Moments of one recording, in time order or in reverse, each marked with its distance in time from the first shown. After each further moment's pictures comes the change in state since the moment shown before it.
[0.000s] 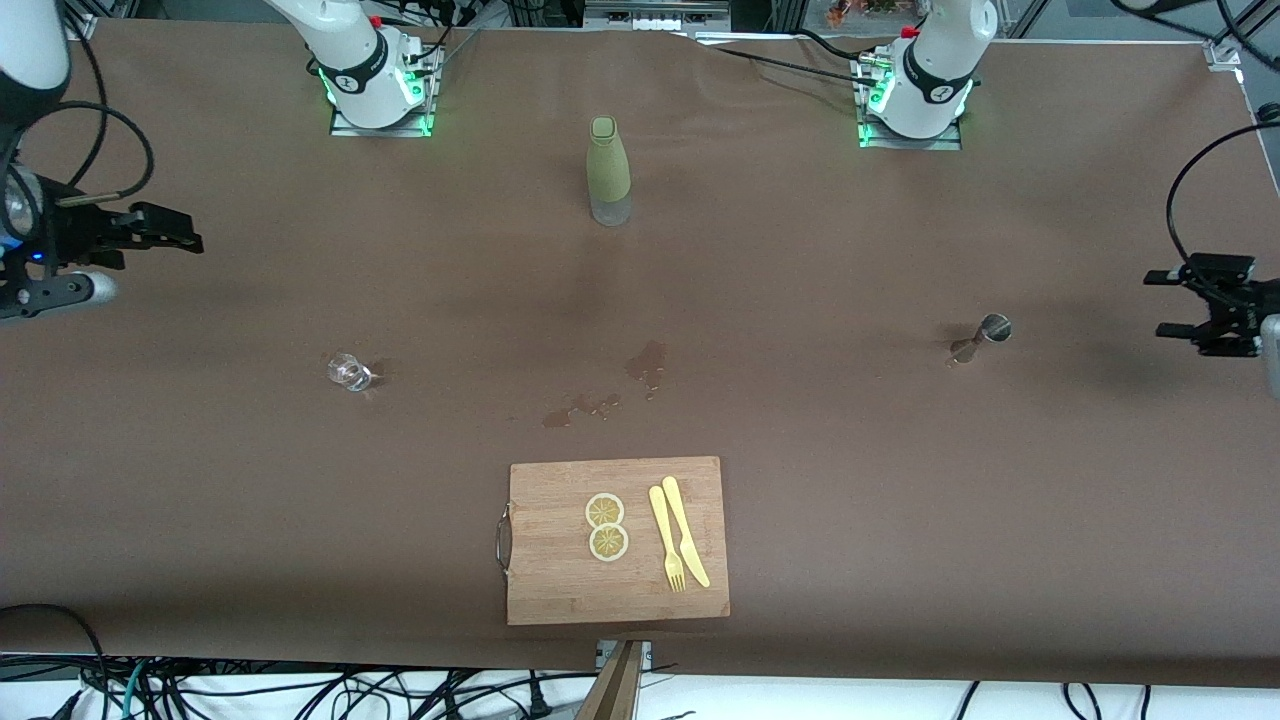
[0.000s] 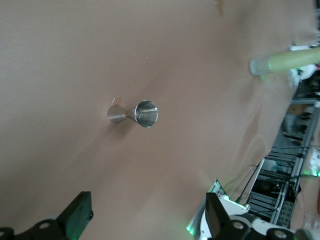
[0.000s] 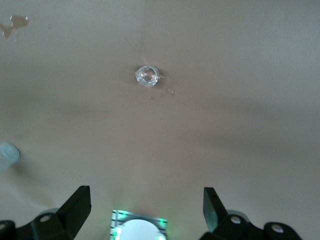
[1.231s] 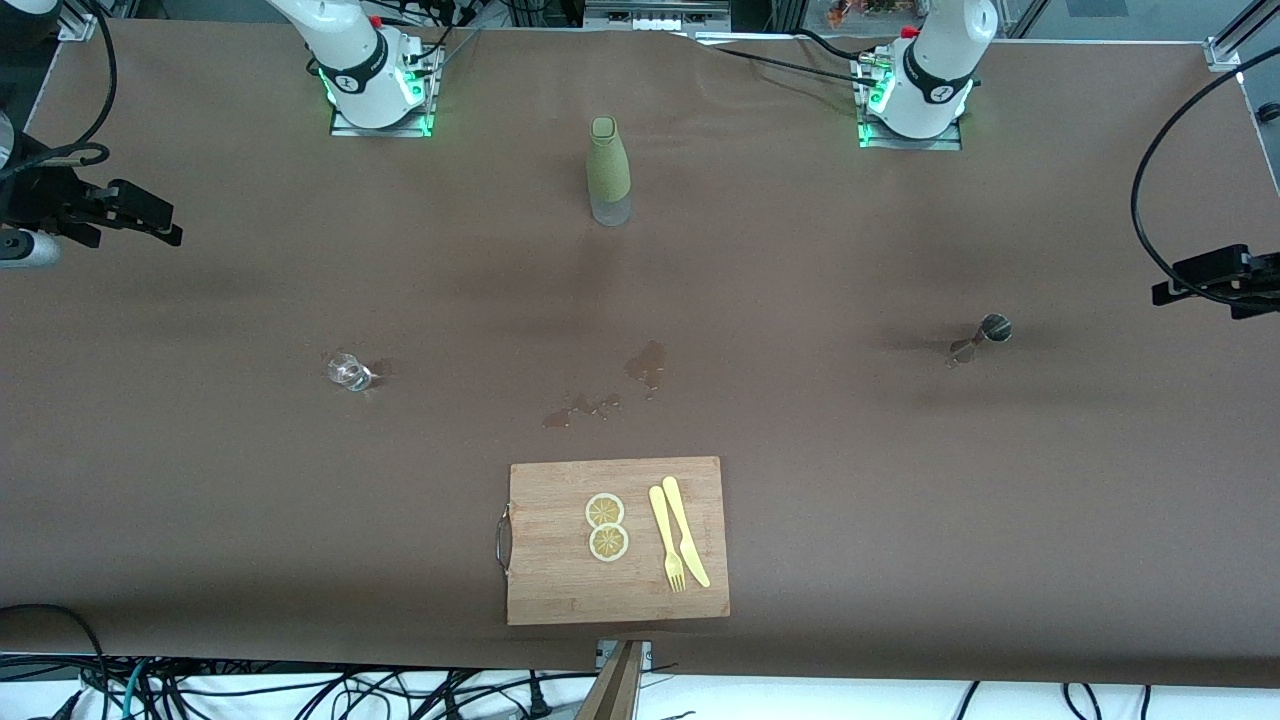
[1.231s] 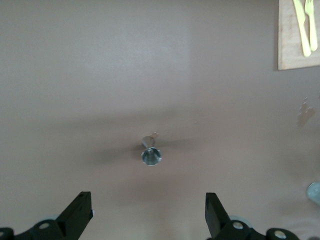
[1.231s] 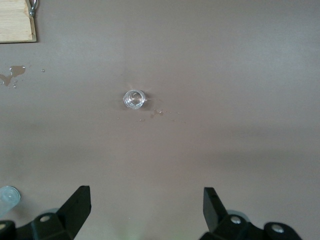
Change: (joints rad) left arm -0.142 -0.257 -0.236 0.072 0.265 0.184 -0.987; right arm -0.069 -0.165 0.020 -0.183 -0.001 0.180 0.072
